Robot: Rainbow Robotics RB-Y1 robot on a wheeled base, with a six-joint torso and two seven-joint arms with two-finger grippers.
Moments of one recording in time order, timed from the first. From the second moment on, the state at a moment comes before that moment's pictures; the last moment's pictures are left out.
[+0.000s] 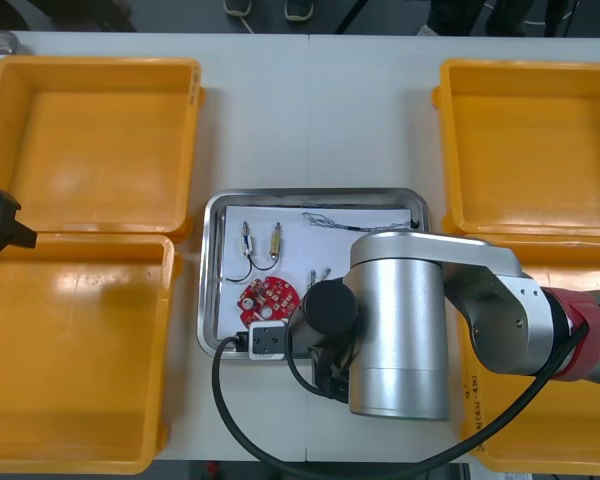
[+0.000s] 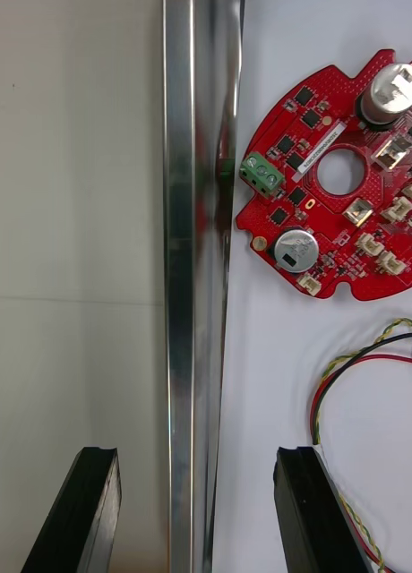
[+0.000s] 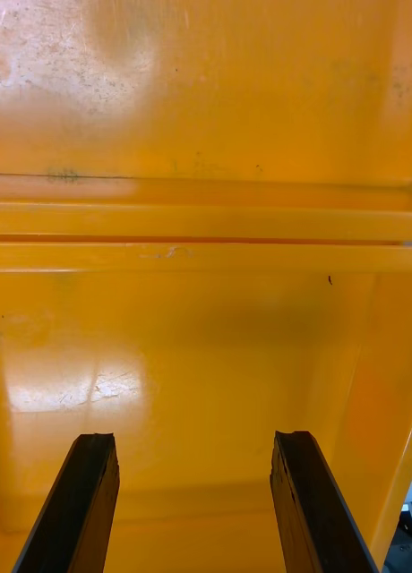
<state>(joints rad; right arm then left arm) -0.83 -0.58 1.11 -2.17 -0.63 1.66 1.63 -0.29 0.83 0.28 -2.04 0.97 1.91 -1.21</state>
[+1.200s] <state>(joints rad) -0.84 -0.49 1.25 -1.97 -0.51 1.58 1.63 -0.29 0.83 0.28 -2.05 0.97 1.91 -1.21</state>
